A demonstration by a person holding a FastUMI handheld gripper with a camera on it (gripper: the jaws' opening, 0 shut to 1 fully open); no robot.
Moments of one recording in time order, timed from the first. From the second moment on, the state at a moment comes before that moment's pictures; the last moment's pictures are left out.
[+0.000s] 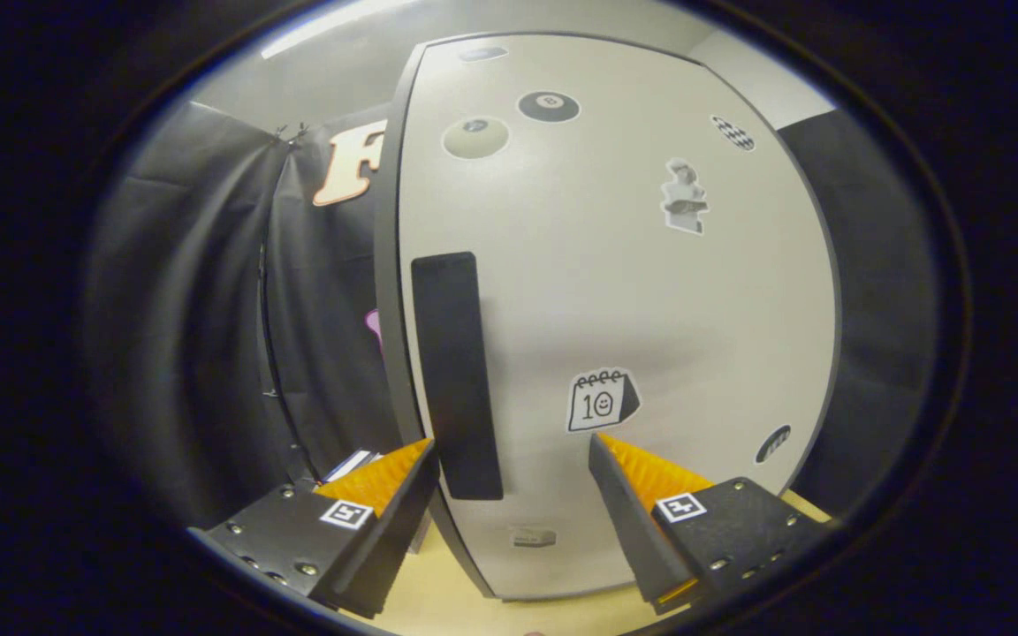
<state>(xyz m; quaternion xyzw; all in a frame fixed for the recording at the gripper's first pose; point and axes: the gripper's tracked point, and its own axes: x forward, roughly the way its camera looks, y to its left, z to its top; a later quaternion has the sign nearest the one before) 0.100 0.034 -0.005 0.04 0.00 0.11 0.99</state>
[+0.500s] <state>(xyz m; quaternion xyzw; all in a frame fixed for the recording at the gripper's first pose) -0.009 -0.010 0.001 0.01 -0.01 0.09 1.00</state>
